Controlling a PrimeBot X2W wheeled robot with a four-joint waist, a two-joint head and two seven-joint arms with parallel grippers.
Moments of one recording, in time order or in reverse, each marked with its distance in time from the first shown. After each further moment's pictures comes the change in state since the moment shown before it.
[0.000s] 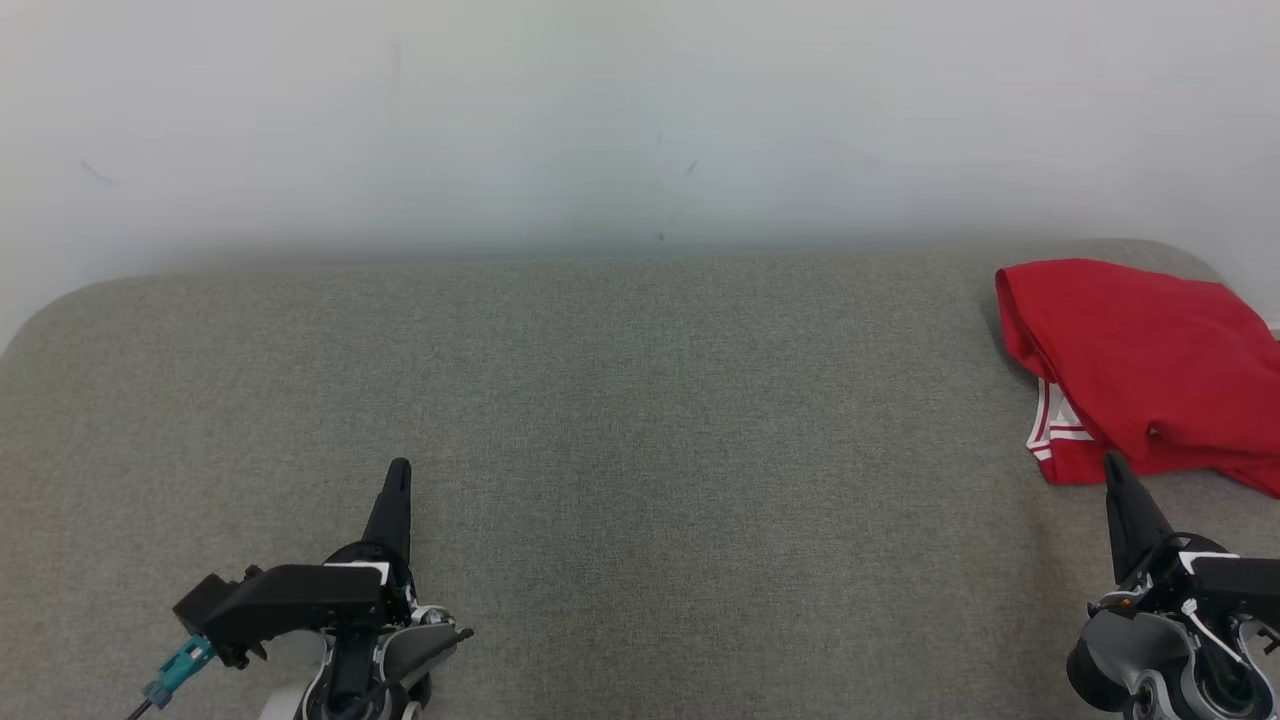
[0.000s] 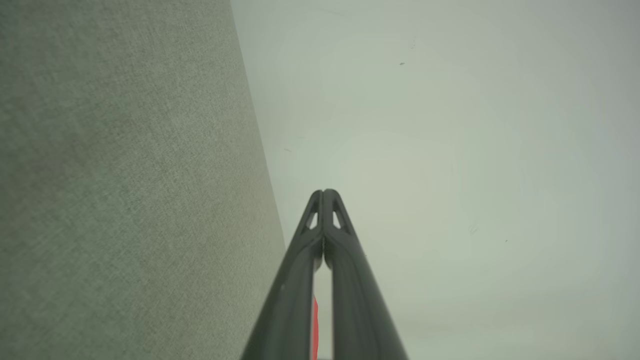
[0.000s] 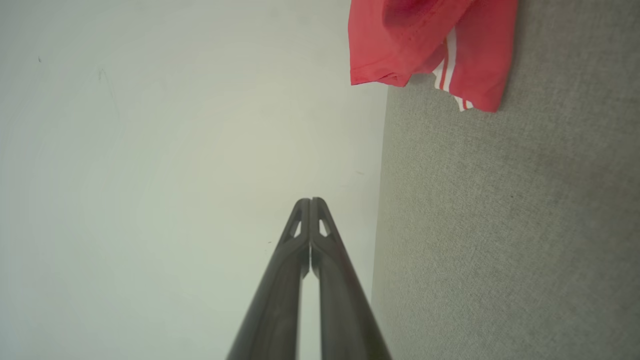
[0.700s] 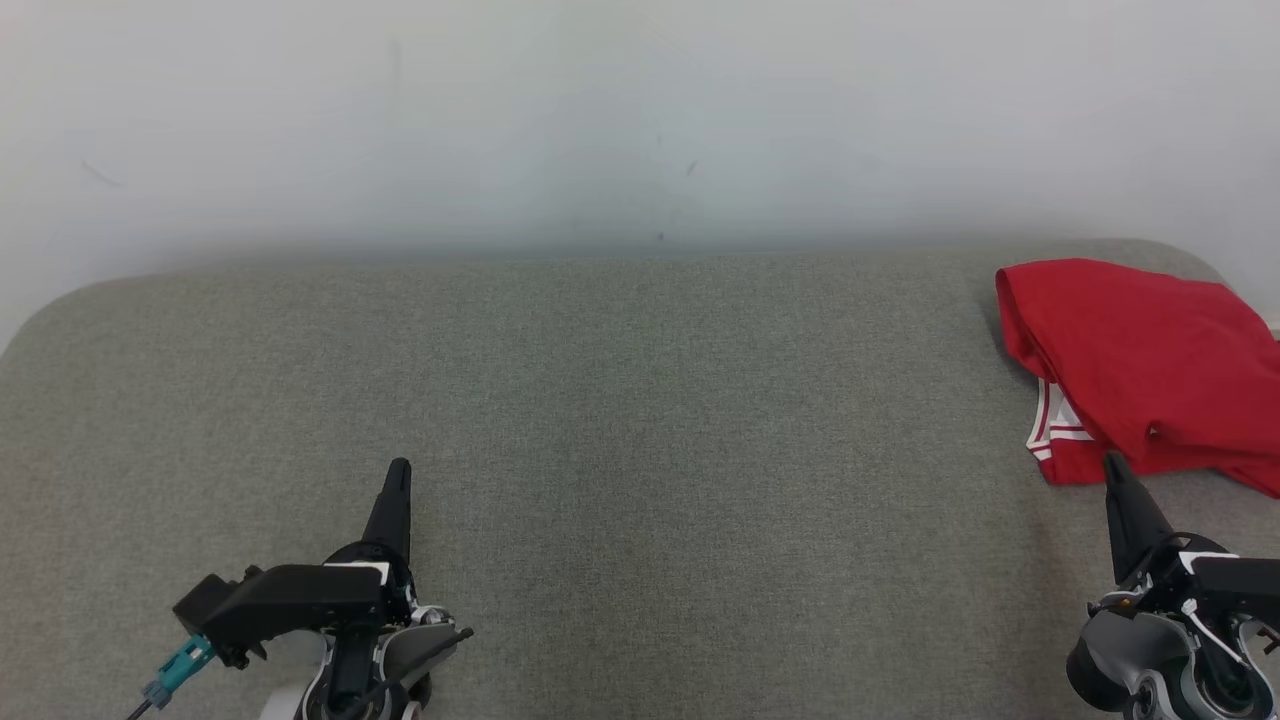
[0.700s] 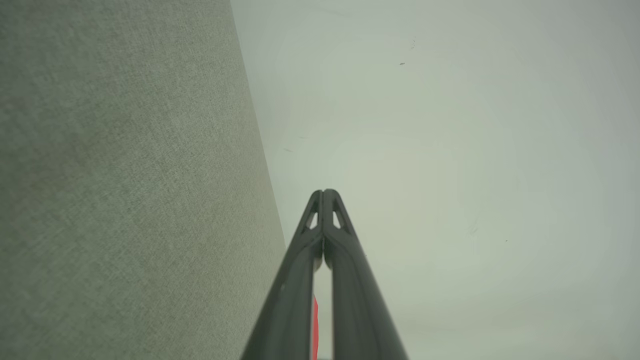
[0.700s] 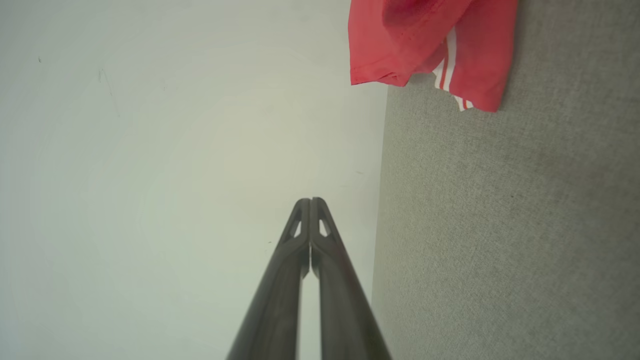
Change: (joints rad) left arm 0.000 0.000 0.000 0.000 0.000 0.000 0.000; right arm 0.000 0.000 0.000 0.000 0.001 0.000 0.000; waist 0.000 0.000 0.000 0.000
